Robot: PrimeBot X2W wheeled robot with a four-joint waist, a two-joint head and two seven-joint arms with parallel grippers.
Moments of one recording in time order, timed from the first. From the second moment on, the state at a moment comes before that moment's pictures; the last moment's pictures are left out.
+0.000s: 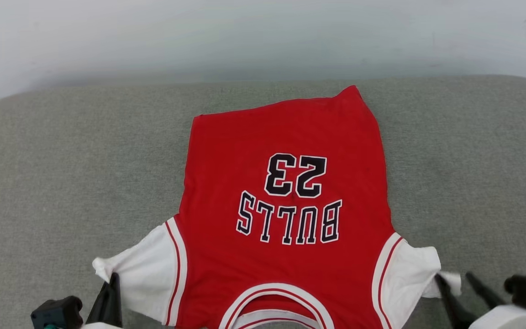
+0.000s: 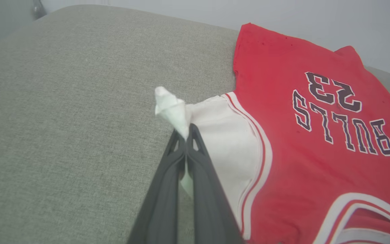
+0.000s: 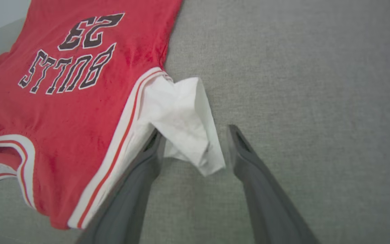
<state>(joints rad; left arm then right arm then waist) 0.20 0.37 -0.23 -0.10 -0.59 0.32 -0.06 0.17 -0.19 -0.01 0.03 0.36 0.13 0.20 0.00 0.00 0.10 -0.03</state>
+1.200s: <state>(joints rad) -0.25 0.24 -0.39 -0.09 -0.50 0.15 -0.23 -1.07 -0.44 -0.03 0.70 0.38 0.13 0.80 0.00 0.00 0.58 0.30</state>
